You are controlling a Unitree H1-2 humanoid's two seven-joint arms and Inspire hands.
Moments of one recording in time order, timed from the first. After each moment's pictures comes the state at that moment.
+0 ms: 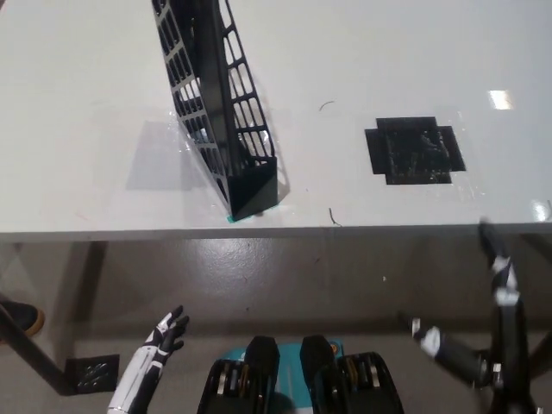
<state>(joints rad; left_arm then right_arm) 0.05 0.14 -0.03 0.14 0.07 -0.19 -0.10 0.07 -0.16 0.26 -0.03 -0.26 -0.39 -0.43</state>
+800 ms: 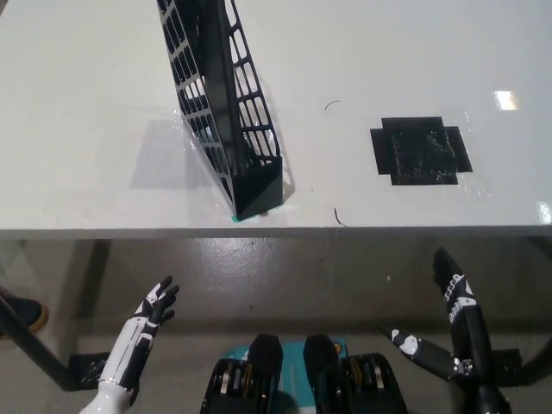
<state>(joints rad) -0.02 0.14 0.01 0.14 0.07 -0.20 -0.09 -0.04 -0.09 0.17 0.23 -0.01 -0.41 -0.18</state>
